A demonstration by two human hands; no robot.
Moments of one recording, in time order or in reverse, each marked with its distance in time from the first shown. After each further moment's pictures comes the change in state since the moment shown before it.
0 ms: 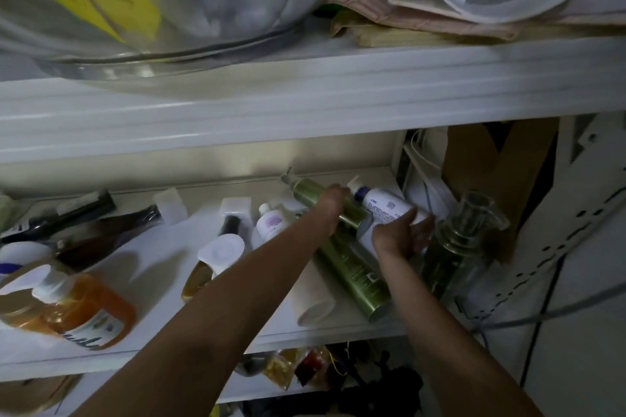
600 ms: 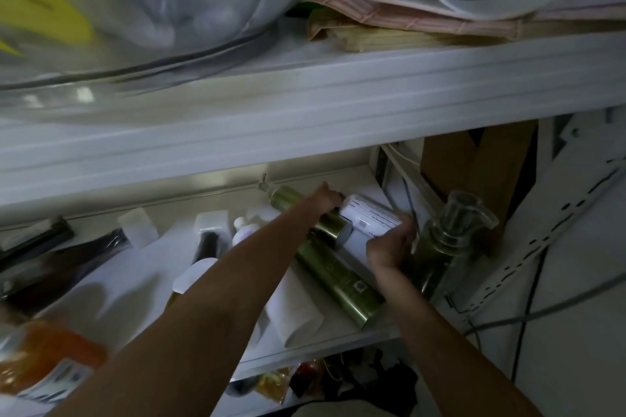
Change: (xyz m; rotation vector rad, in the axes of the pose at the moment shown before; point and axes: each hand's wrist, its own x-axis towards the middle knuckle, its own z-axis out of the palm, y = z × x) left_hand 0.045 0.006 0.004 0.520 -0.140 0.010; right_hand 0.007 0.022 0.011 0.333 0.133 0.061
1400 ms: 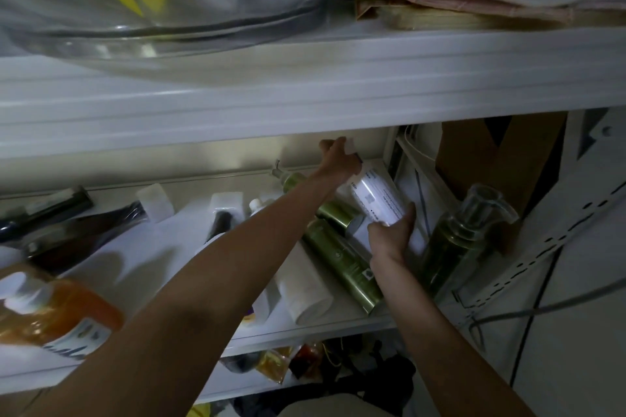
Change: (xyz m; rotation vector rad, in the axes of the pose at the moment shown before) left_hand -0.032 0.033 -0.018 -0.138 0.185 0.284; right_hand -0.029 -0.018 0.001 0.234 -0.106 0.031
